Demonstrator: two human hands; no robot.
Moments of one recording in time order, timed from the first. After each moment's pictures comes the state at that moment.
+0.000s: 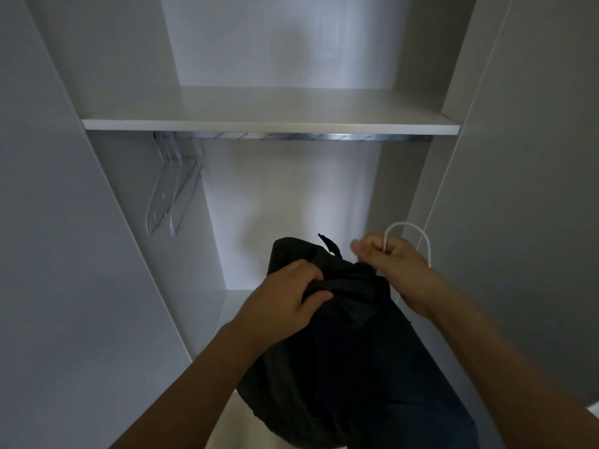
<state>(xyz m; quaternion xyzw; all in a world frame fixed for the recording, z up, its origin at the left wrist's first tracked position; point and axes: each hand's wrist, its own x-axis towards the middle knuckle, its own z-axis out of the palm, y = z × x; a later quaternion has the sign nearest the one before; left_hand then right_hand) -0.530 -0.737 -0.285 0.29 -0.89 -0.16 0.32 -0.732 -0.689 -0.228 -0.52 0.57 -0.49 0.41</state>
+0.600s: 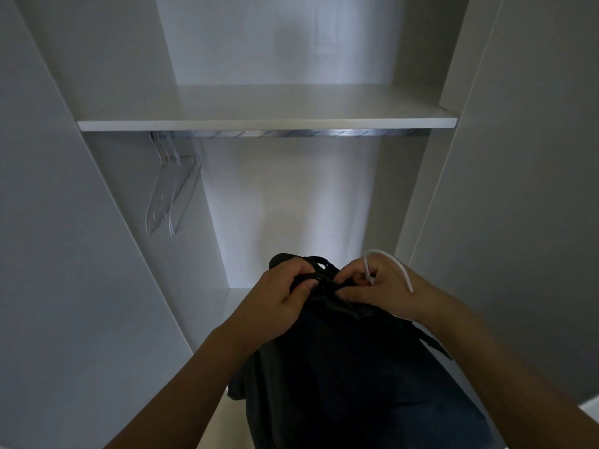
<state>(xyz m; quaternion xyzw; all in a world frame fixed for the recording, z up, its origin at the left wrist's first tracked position) -0.526 -0.729 -0.278 0.32 -0.83 -0.30 0.34 -0.745 -0.683 -0.249 -0.71 0.57 -0.28 0.30</state>
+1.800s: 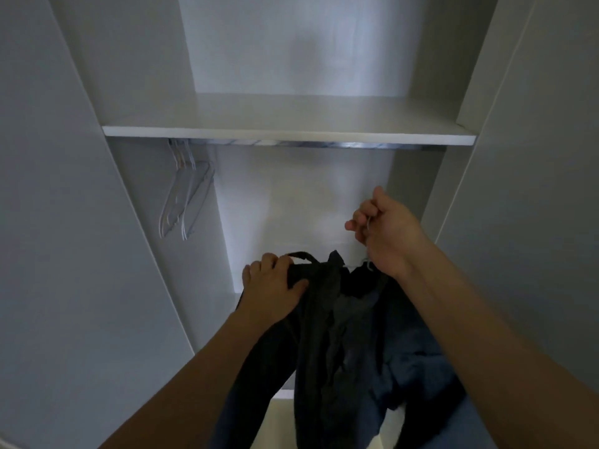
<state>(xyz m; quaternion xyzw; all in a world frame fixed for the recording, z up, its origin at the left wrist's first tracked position) -0.524 -0.792 -0.310 0.57 -0.80 -0.10 0.15 -0.713 -0.751 -0.187 -0.33 0.49 -0.62 0.51</state>
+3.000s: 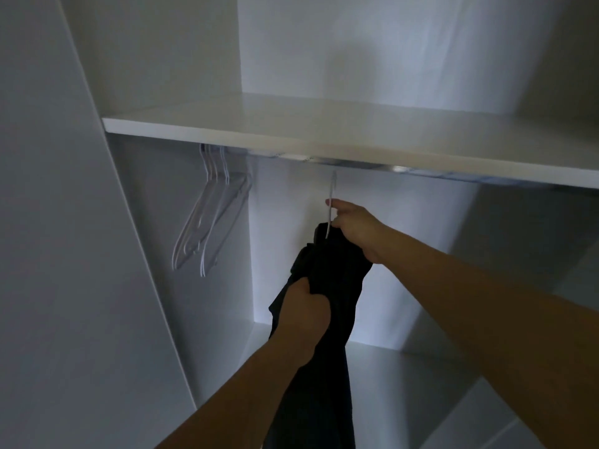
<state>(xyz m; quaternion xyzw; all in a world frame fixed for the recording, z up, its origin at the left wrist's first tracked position) -0.530 -0.937 -0.294 0.60 -0.50 -0.47 0.41 -0.644 -1.045 -0.240 -0.58 0.61 -0.36 0.40</state>
